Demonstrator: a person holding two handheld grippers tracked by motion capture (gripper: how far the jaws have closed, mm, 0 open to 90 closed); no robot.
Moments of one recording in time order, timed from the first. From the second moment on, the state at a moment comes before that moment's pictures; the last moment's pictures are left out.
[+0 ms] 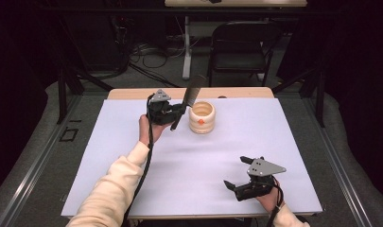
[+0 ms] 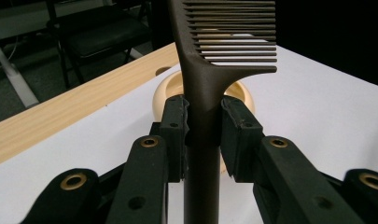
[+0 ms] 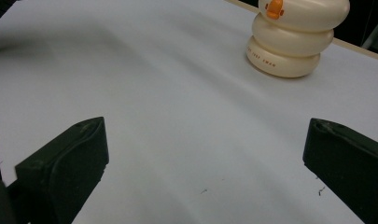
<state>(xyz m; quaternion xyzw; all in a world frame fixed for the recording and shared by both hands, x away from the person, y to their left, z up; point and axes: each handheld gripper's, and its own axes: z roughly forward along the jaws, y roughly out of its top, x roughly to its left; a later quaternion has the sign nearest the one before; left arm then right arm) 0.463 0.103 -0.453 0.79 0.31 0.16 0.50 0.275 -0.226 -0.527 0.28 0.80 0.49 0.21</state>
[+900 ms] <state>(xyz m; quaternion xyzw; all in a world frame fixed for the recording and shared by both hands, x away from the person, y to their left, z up) 0.472 0.089 -0.439 0.78 0.31 0.16 0.51 0.275 -0.226 -0.527 0.28 0.80 0.49 0.21</state>
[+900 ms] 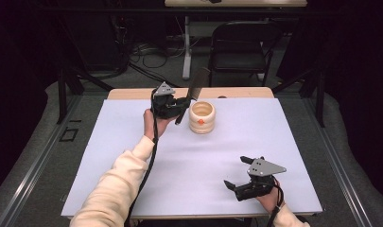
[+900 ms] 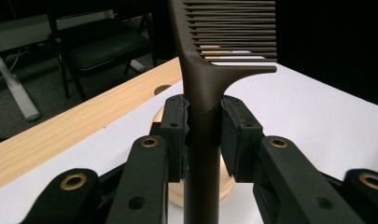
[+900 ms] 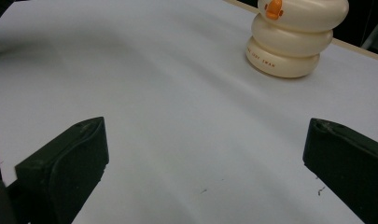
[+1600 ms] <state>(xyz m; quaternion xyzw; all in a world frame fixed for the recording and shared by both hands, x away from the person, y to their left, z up) 0.478 0.082 -0.433 0.78 0.31 0.17 0.52 0.275 -0.227 -0.527 0.28 0.80 0.49 0.21</state>
